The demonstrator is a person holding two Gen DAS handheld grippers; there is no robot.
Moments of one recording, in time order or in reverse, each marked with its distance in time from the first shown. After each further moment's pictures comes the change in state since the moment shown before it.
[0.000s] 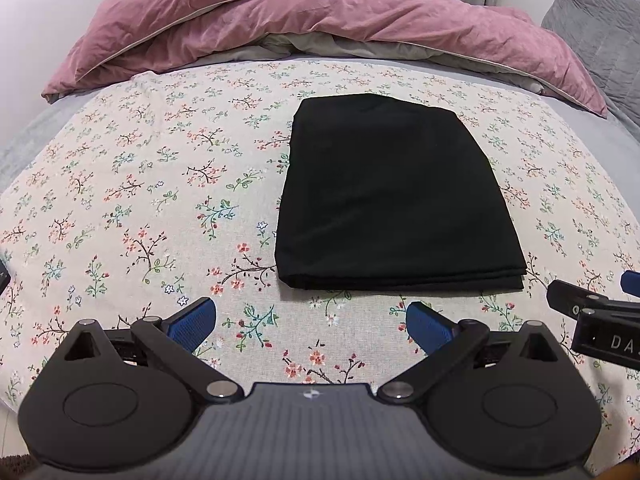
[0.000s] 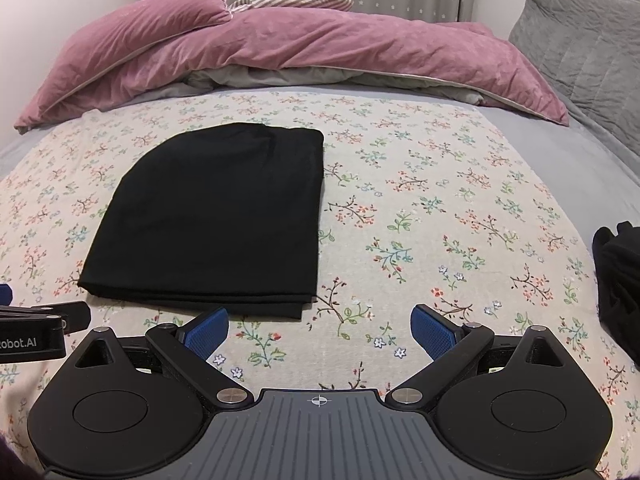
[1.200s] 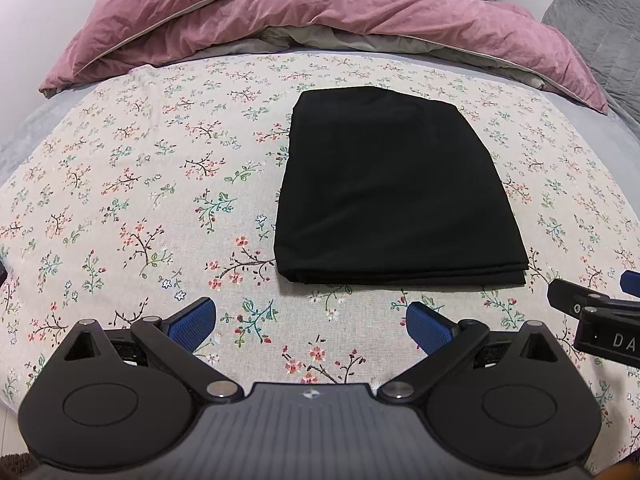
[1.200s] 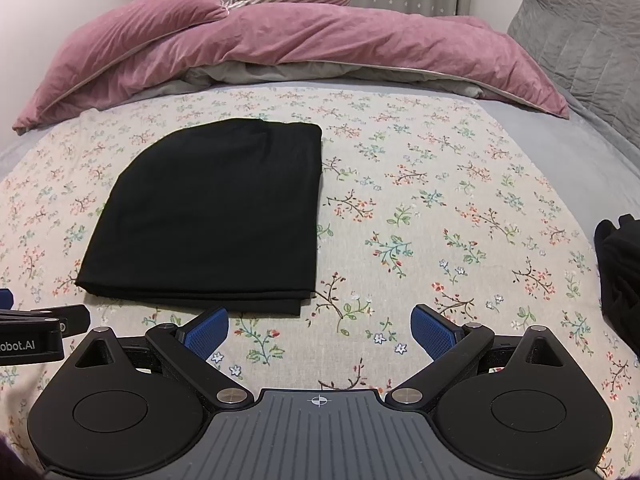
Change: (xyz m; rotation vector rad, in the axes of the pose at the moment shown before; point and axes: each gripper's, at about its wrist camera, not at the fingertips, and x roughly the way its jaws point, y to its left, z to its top) left arm 0.004 0.001 -0.001 -0.001 0.024 -0.003; right arm 0.003 -0.001 -0.002 0.008 0.011 0.003
